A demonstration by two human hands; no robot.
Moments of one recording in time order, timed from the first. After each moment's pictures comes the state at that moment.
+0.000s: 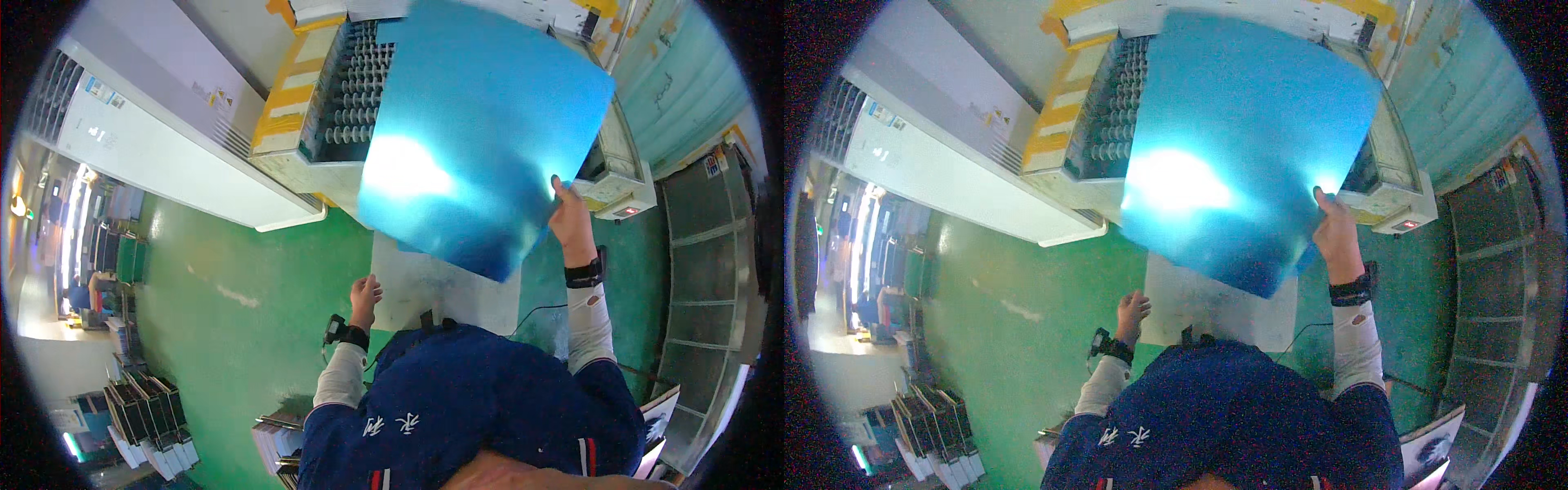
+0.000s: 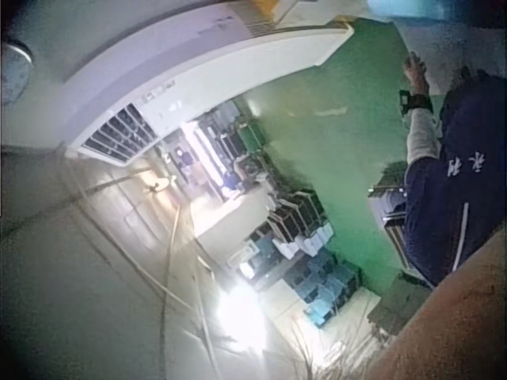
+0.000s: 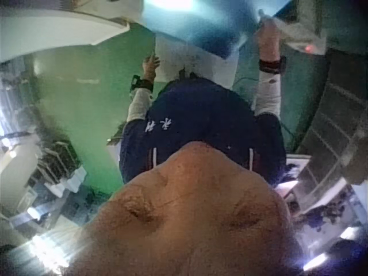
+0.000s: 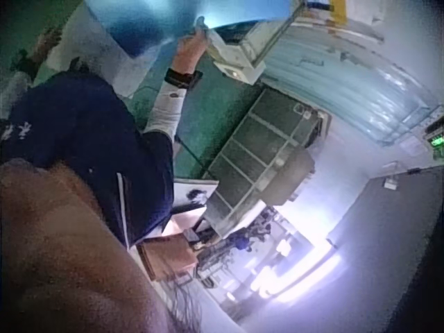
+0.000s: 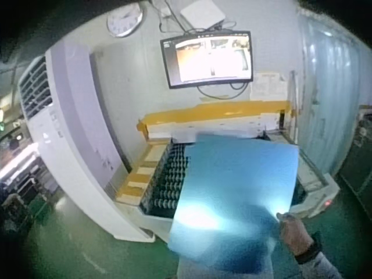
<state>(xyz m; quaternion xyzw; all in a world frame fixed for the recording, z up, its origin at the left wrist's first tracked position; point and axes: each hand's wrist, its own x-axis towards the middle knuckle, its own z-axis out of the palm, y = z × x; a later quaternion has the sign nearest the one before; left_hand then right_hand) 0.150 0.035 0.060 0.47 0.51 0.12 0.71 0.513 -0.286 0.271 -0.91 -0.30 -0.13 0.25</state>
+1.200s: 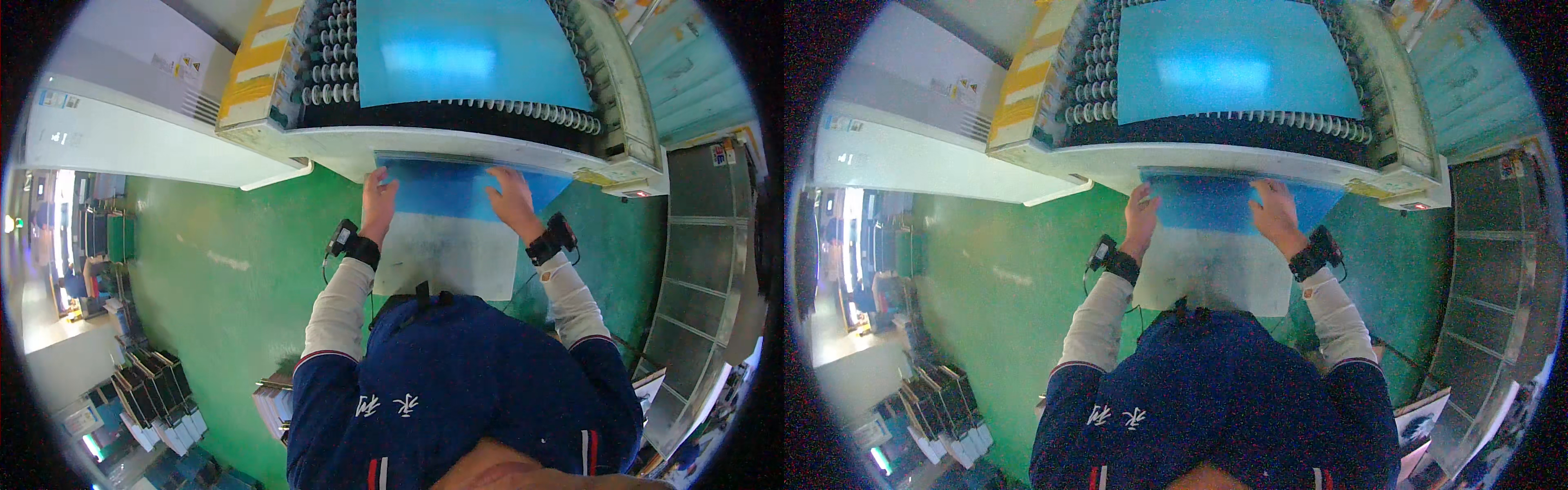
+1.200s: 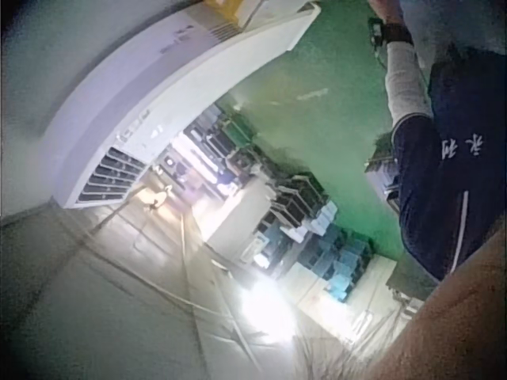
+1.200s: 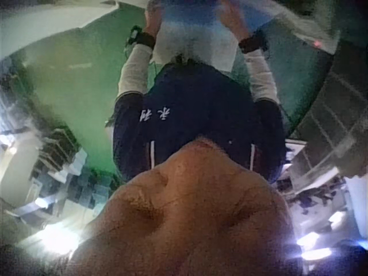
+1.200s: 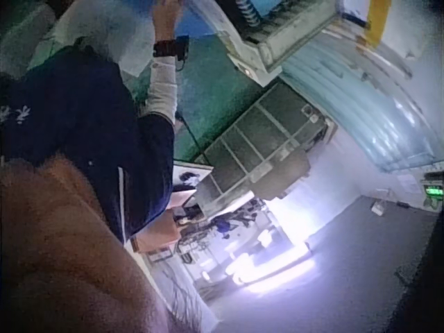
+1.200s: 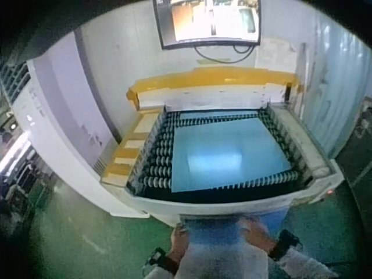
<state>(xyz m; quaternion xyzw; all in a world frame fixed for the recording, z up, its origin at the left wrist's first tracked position) 0.329 0.065 0.082 0.67 0.35 0.19 0.63 0.485 -0.200 0.173 -0.90 -0.35 0.07 0.26</state>
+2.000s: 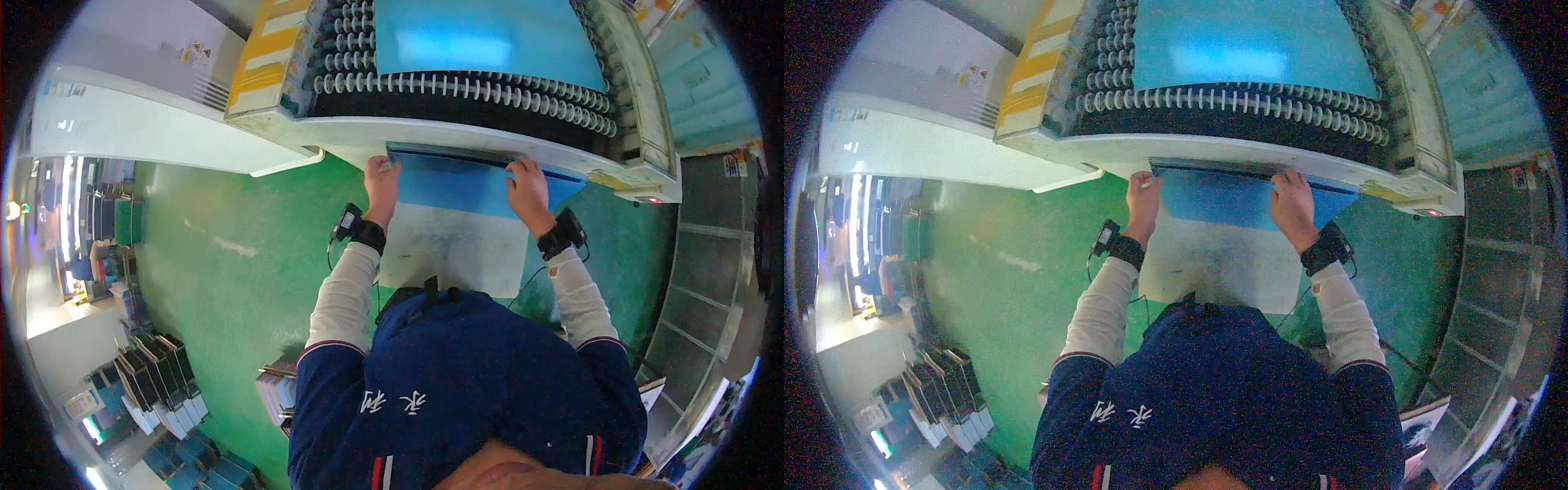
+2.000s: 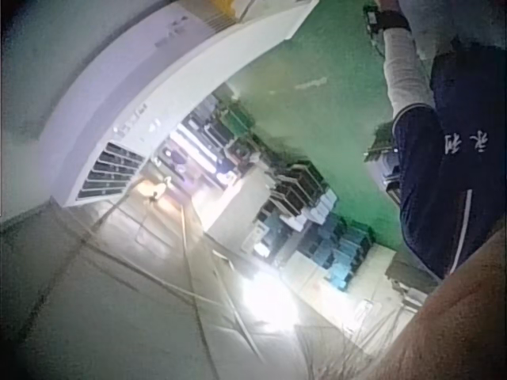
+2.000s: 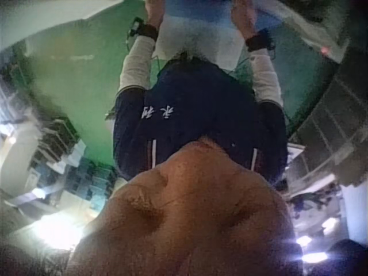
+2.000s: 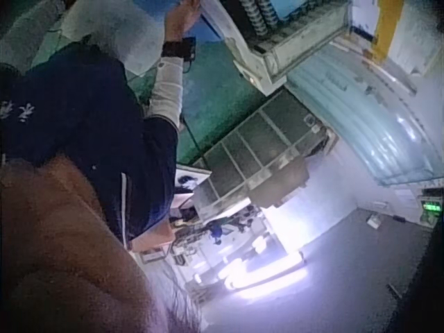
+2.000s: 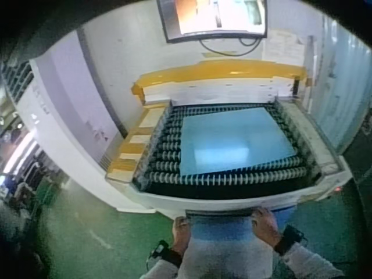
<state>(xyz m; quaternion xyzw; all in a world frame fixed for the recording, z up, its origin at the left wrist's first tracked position) 0.341 0.076 0.095 0.68 0.41 0.25 0.56 0.498 -0.200 0.173 -0.91 -0.36 0.00 0.21</state>
